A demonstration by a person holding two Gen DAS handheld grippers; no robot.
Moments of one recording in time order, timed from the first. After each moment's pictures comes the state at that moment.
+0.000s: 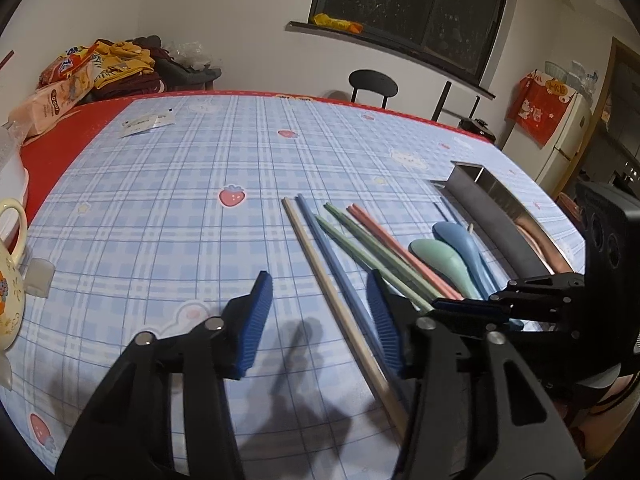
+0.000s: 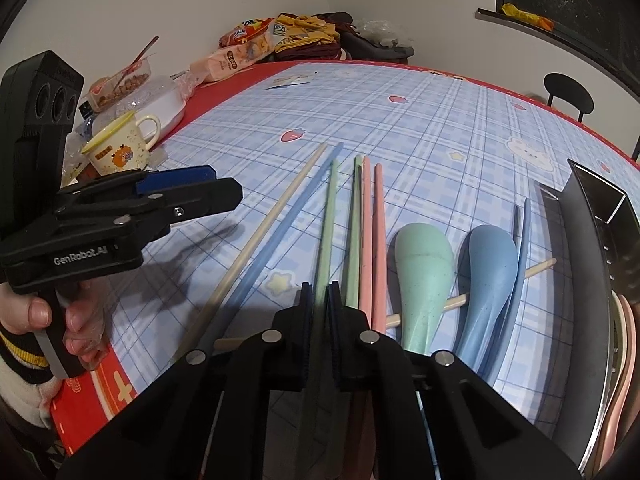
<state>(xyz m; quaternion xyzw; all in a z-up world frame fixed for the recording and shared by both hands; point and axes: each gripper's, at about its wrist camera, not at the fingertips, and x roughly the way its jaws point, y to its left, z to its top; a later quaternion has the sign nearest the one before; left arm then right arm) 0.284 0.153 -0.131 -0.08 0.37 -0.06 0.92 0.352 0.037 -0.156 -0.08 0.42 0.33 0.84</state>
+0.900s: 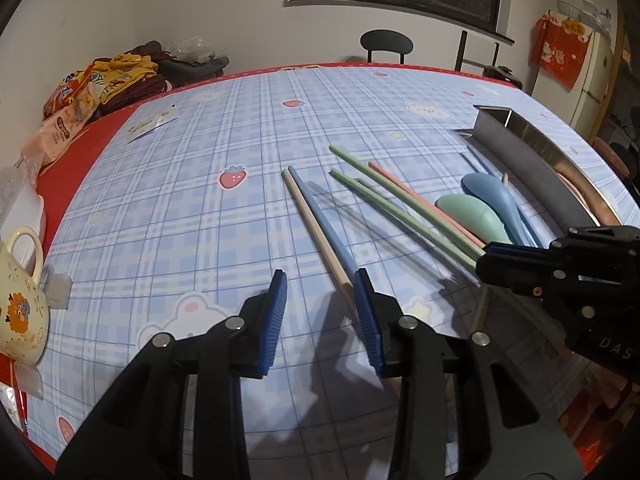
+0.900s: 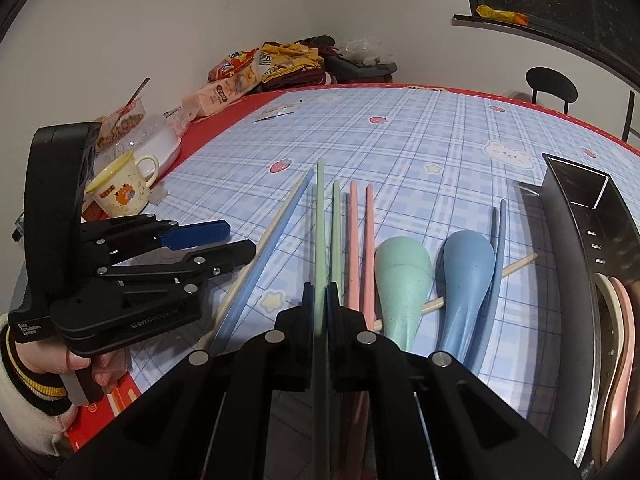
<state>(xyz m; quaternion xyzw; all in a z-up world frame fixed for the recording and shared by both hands) 0.298 0.119 -0.147 0.02 0.42 -0.01 0.91 0.352 0.014 -0.147 -0.02 0.40 0.32 0.86</state>
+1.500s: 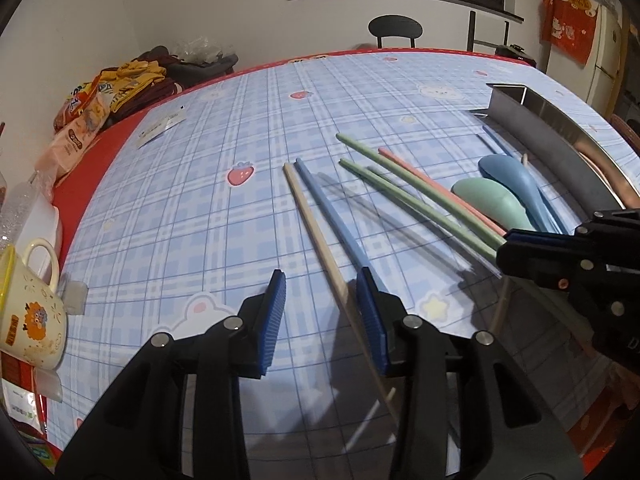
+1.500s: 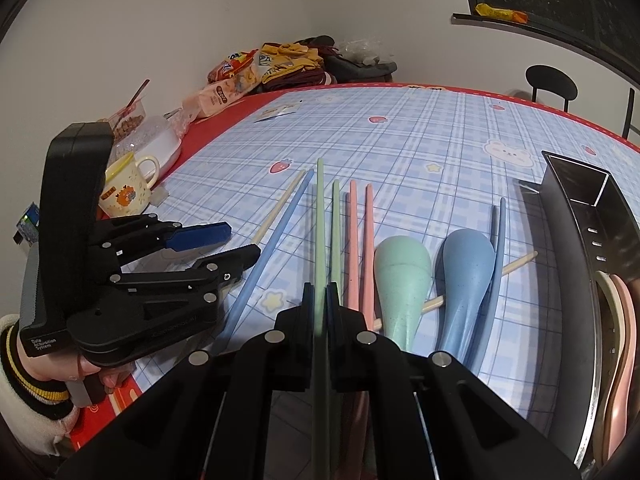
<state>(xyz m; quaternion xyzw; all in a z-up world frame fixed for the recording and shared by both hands) 0.304 0.109 -0.153 0.07 0.43 0.03 0.90 0.352 0.012 -0.148 -0.01 0.40 0.32 0.86</state>
